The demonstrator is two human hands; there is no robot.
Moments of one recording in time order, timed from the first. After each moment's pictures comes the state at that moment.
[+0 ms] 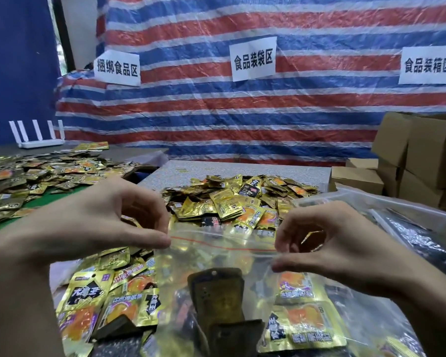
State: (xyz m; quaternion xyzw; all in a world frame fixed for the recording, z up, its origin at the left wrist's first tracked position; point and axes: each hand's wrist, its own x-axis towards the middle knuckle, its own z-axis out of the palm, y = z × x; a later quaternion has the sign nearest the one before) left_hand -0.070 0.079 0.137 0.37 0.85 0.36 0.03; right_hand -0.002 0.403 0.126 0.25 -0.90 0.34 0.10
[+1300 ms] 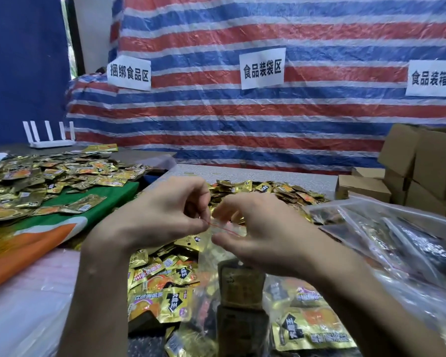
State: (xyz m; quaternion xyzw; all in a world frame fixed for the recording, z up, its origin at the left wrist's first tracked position) left_hand -0.064 0.112 0.137 0.31 0.86 0.41 -0.05; right_hand -0.024 0.298 0.135 0.25 -0.94 0.15 0.16
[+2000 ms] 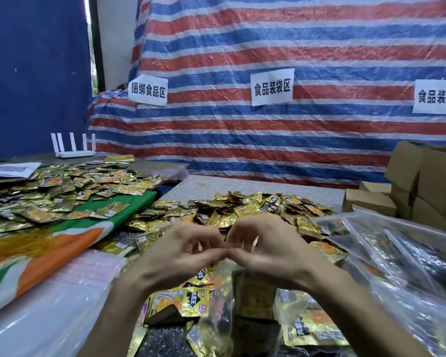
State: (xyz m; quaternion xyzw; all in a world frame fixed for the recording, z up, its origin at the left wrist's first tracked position) left_hand -0.033 0.088 0.092 0.37 0.84 0.37 -0.12; right_hand -0.015 0.291 0.122 0.30 -0.92 0.22 0.14
